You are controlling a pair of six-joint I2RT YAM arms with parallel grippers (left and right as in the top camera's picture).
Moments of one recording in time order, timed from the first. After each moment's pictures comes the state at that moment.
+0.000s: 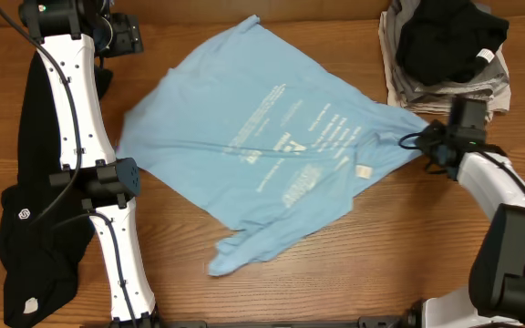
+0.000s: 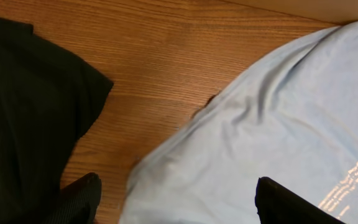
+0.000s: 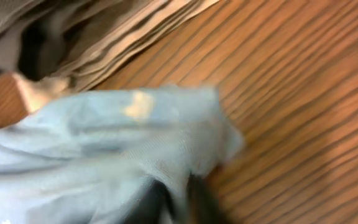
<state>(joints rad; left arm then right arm) 0.13 2.60 3.12 -1.59 0.07 -0.09 -0.20 1.71 0.96 -0.27 0.05 0.52</state>
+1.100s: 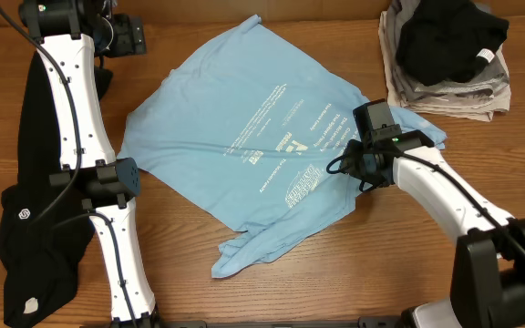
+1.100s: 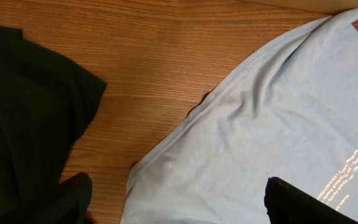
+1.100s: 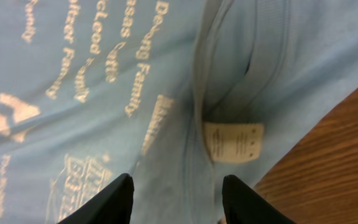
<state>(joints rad) 0.13 2.60 3.12 -1.60 0.10 -0.05 0.26 1.67 1.05 -0.67 0.04 0.63</state>
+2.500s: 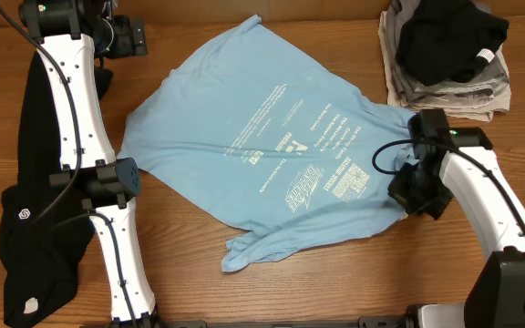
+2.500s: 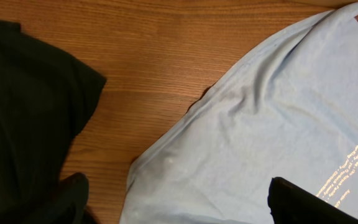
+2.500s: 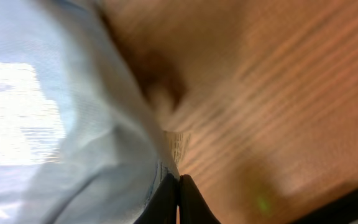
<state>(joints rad) 0.13 2.60 3.12 -1.62 0.10 -0.05 0.01 1.57 1.08 -1.19 0.05 0.70</state>
